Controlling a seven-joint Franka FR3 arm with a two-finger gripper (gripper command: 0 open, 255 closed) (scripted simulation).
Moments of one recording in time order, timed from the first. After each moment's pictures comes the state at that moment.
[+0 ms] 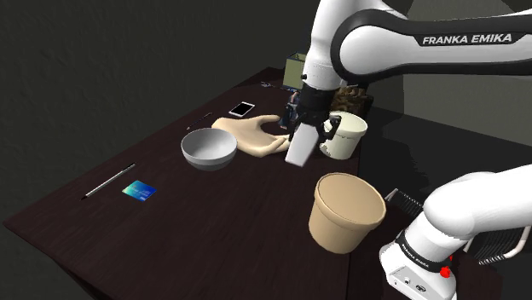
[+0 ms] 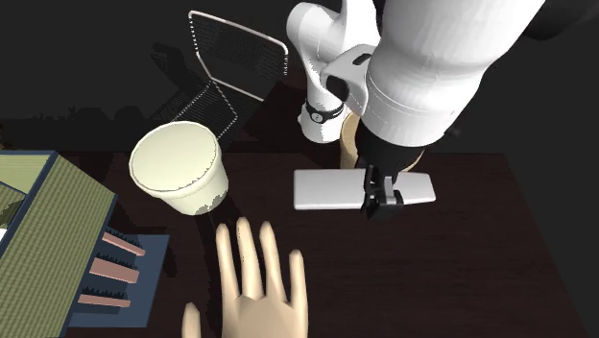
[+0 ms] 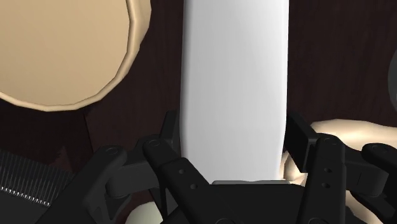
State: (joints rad) arm -0.26 -0.58 0.62 -2.29 0.33 1.80 1.33
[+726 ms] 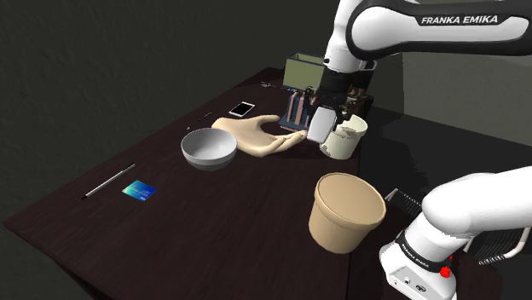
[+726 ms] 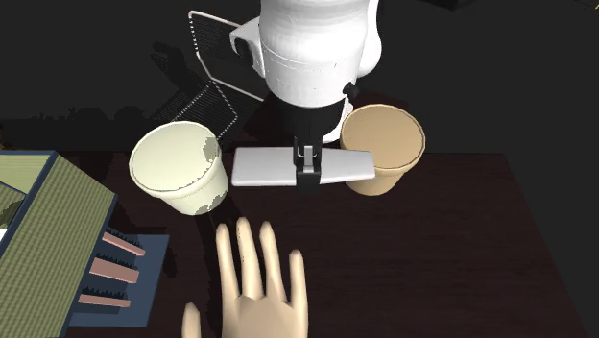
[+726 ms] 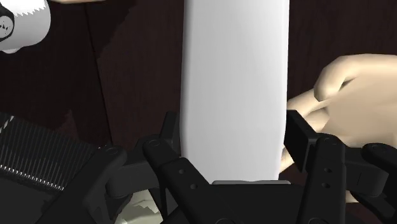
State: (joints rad) arm -0.31 -0.60 0.46 -2.30 0.26 1.75 1.16
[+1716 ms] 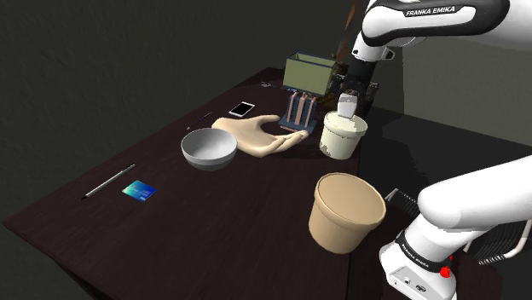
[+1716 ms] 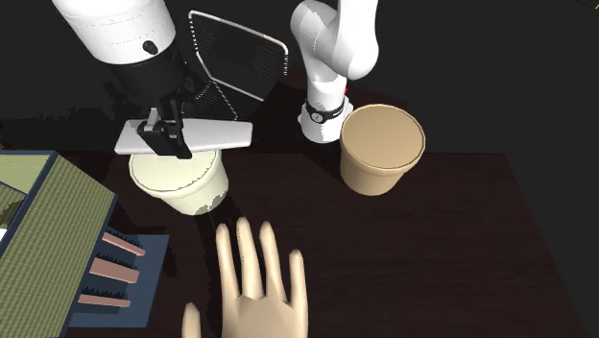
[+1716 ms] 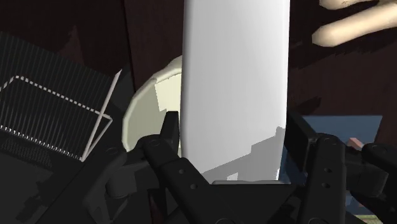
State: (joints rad) arm -0.46 -0.46 0.21 -2.24 0.09 1.80 0.83
